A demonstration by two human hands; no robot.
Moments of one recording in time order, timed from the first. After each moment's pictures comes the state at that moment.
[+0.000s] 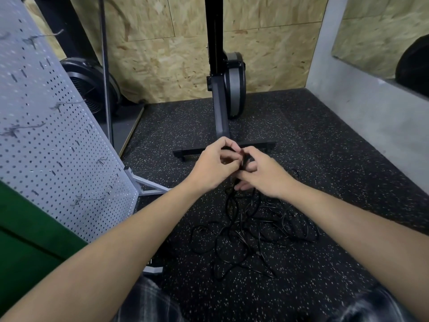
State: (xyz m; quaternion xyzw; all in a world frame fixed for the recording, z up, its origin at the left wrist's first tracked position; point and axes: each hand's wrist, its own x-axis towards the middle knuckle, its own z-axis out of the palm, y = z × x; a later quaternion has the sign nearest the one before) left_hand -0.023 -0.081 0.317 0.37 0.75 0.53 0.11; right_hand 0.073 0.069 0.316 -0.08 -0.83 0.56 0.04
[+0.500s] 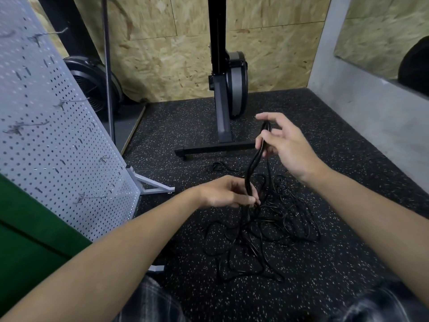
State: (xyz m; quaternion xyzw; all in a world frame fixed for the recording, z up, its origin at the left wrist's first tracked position) left_hand -0.013 -0.088 0.292 0.41 0.72 0.37 0.42; right_hand 0.083 0.090 0.364 -0.05 -0.76 0.62 0.19
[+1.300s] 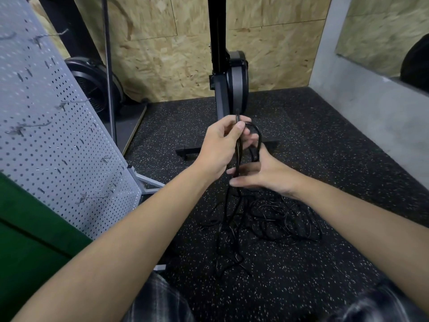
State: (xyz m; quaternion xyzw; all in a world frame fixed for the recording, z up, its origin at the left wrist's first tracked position) left_hand -0.008 -0.053 0.361 0.26 0.61 0.73 0.16; right_hand 0.076 0.073 0.325 -0.06 -0.77 0.63 -0.04
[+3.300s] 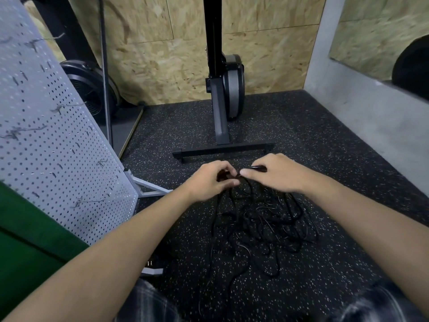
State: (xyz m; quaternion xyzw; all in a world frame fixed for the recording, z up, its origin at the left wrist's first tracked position) left_hand -0.039 -0.098 0.293 0.46 0.82 0.32 0.10; right_hand 0.090 0.090 0.351 -0.08 -0.96 0.26 -0.03
